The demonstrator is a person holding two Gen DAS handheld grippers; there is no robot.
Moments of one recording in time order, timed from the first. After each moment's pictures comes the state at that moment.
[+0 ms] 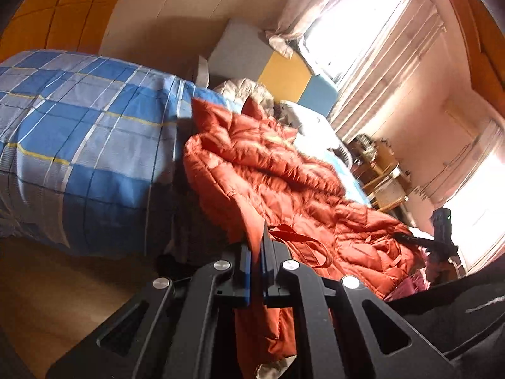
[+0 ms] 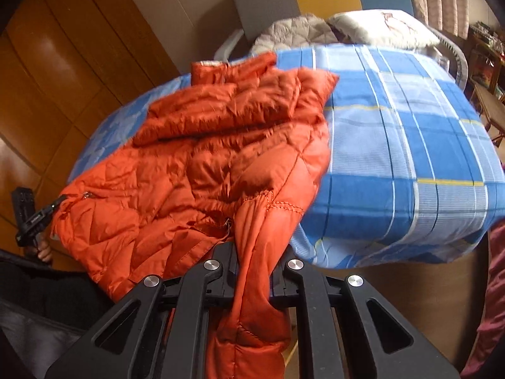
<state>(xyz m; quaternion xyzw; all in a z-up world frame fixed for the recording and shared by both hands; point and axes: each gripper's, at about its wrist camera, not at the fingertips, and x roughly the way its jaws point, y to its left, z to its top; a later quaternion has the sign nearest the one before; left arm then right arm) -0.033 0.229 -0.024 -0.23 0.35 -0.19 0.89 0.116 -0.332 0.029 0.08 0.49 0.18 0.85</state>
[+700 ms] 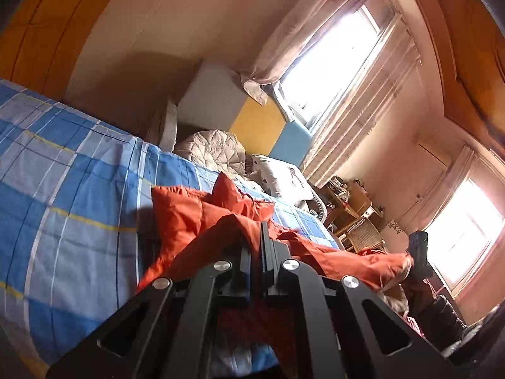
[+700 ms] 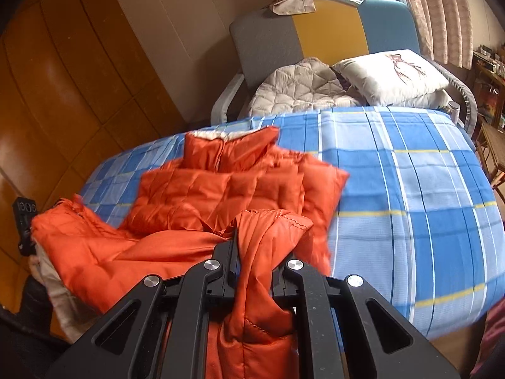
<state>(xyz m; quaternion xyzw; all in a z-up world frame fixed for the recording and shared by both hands) 0.109 0.234 0.017 -0.27 0.25 -0.23 0.90 0.229 -0.321 0.077 0.09 0.42 0.18 0.89</state>
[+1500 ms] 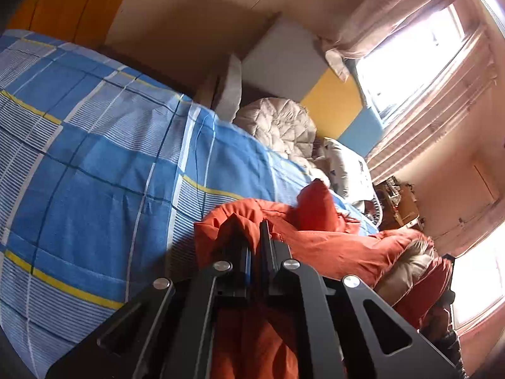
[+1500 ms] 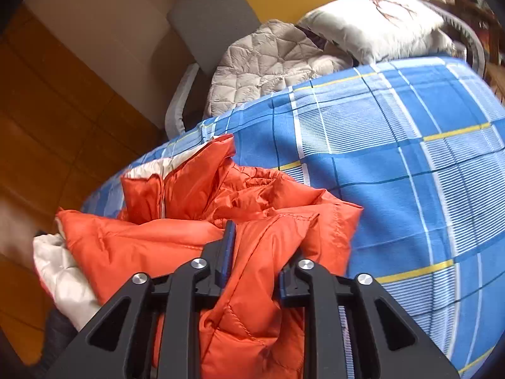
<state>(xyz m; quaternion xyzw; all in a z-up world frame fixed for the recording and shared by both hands) 0.320 0.235 -0.075 -0.30 0.38 -0.13 0.86 0.395 -0.333 -0.006 0.20 0.49 0.13 0.84</state>
